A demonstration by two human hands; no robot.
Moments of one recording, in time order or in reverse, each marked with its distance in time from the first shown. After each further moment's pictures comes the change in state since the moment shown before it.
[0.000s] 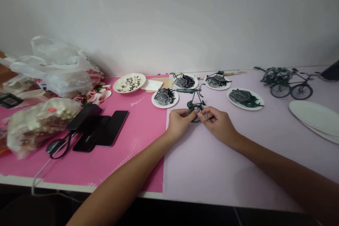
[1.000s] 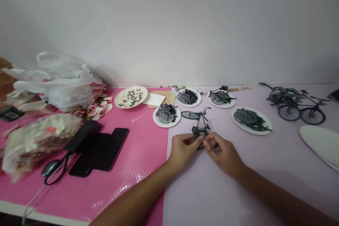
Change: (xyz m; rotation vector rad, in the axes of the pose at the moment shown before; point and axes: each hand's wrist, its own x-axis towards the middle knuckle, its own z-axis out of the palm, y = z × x) left_hand -0.008 -0.004 0.003 -0.003 -0.027 -0.084; right_hand -0.013 0.000 0.001 -0.039 -0.089 0.051
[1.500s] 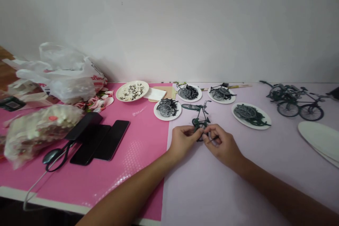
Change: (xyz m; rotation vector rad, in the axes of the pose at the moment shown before) left_hand 0.003 -0.002 0.000 0.017 0.002 0.069; right_hand 0.001 0.000 -0.001 0.009 0.034 -0.022
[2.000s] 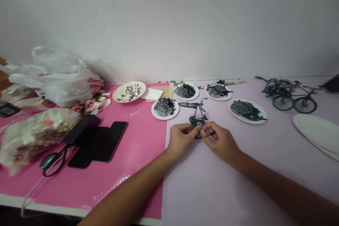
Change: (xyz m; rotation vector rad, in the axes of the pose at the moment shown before) left_hand 0.000 0.002 -0.001 0.000 0.004 -0.007; right_hand 0.002 -0.005 -0.001 -0.073 -0.006 0.030
